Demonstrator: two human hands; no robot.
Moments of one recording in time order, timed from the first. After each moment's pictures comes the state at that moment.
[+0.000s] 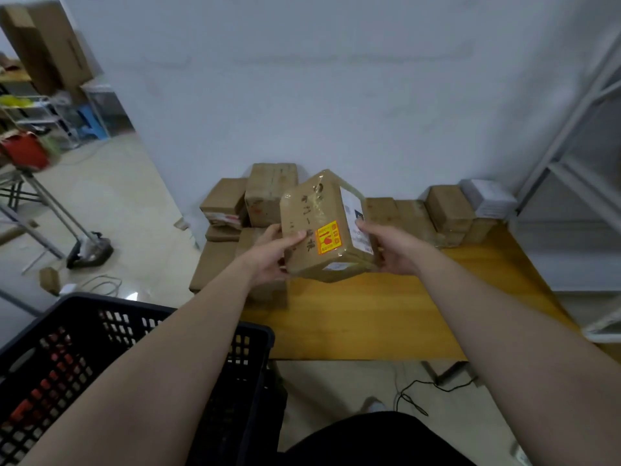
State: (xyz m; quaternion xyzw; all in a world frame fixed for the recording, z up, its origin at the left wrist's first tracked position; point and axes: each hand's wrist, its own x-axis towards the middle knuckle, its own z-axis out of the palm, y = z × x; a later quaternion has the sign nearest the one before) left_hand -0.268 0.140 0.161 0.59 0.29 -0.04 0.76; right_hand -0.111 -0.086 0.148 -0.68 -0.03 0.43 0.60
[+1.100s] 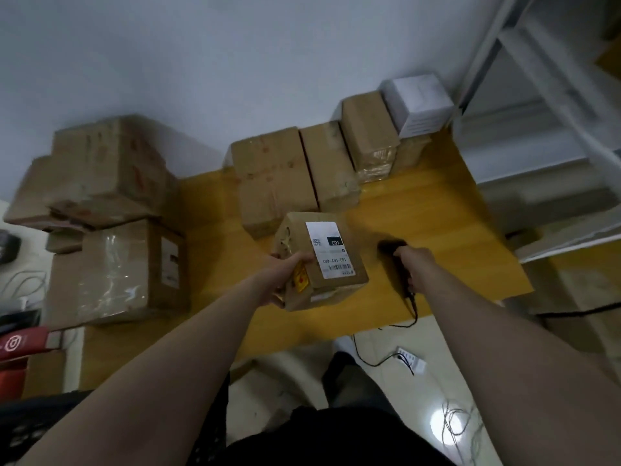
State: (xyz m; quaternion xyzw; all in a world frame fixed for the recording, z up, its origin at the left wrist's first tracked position) left_hand -0.033 -0.061 0.003 0.64 0.43 -0.32 0.55; right_hand 0.065 -0.329 -0.058 -0.72 0.39 0.33 0.47
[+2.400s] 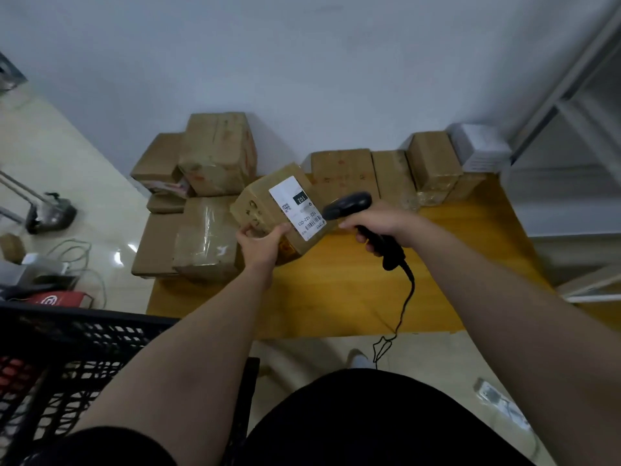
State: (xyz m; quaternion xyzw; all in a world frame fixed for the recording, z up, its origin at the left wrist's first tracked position) left_hand -0.147 0.074 0.032 0.51 0.49 0.13 0.70; right_hand -0.013 -0.133 0.120 -0.80 -0.09 0.45 0.39
